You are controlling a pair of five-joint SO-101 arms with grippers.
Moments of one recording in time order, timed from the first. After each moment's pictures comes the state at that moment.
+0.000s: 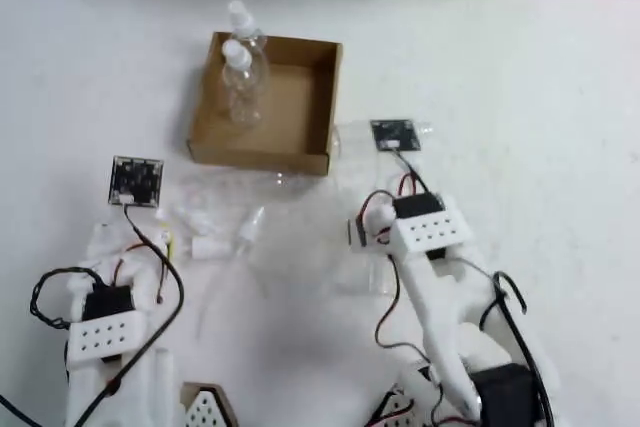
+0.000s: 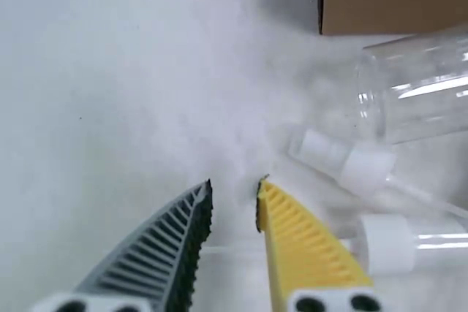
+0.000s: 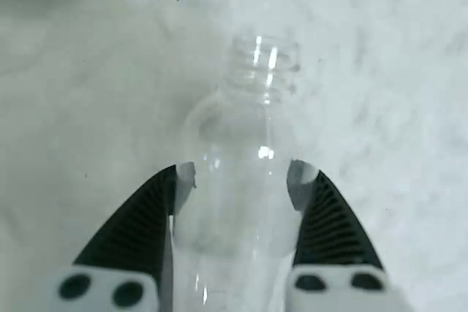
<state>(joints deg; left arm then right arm) -19.3 -59.7 87.2 30.0 -15.3 -17.7 -19.8 49.1 54.8 -9.2</state>
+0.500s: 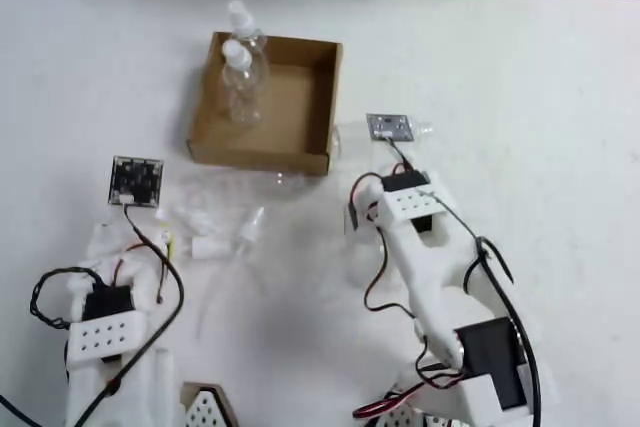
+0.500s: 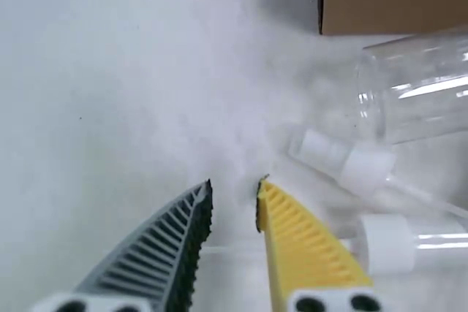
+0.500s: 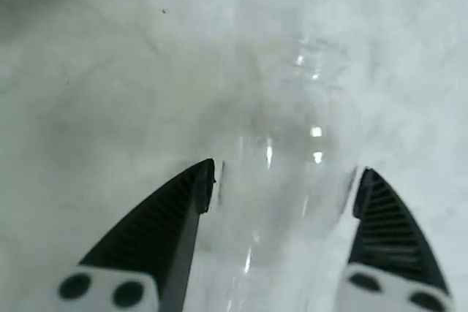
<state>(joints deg) -19.3 -59.7 87.2 30.0 -15.3 -17.8 -7.0 40.6 56.2 -11.4</state>
